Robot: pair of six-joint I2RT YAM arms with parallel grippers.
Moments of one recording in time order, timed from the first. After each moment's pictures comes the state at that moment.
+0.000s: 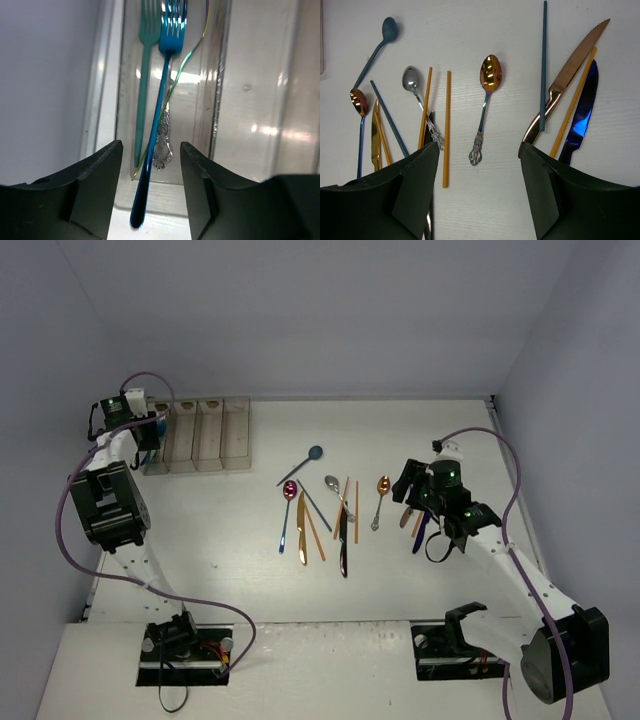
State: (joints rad) left arm 0.35 2.06 1.62 -0.31 0.09 0.17; right arm 0.31 1.05 0.71 -0.26 0.10 0.48
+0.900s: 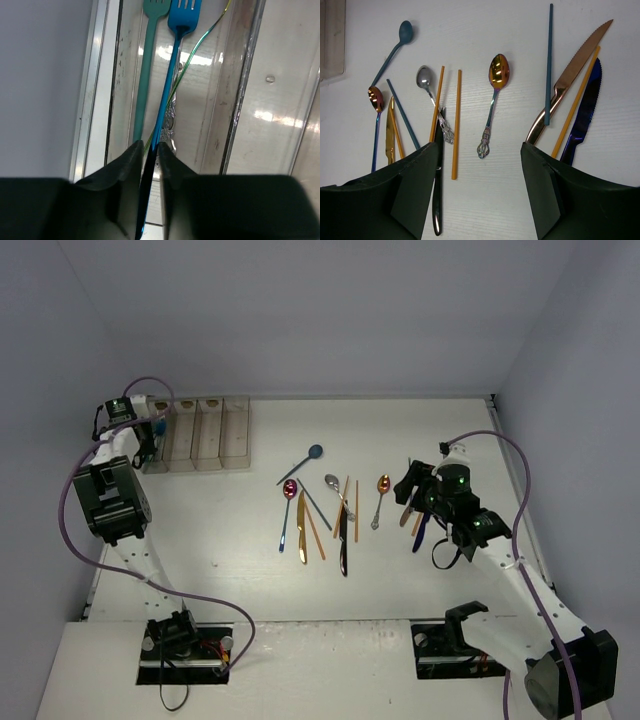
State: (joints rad) left arm 0.35 2.13 1.67 -0.38 0.04 0.13; right arm 0.31 0.95 0.69 -0.30 0.07 0.50
